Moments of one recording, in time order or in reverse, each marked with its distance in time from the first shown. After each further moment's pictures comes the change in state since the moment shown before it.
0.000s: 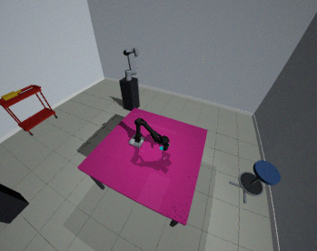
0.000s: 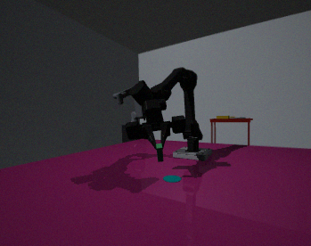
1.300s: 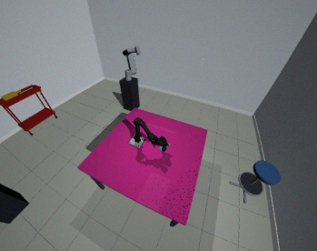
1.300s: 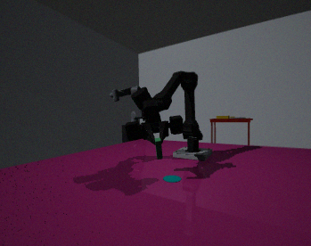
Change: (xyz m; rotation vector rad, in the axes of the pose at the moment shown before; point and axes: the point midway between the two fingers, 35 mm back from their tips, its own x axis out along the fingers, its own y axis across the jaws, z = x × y) arm -0.014 -0.002 -0.003 -0.015 -0.241 0.030
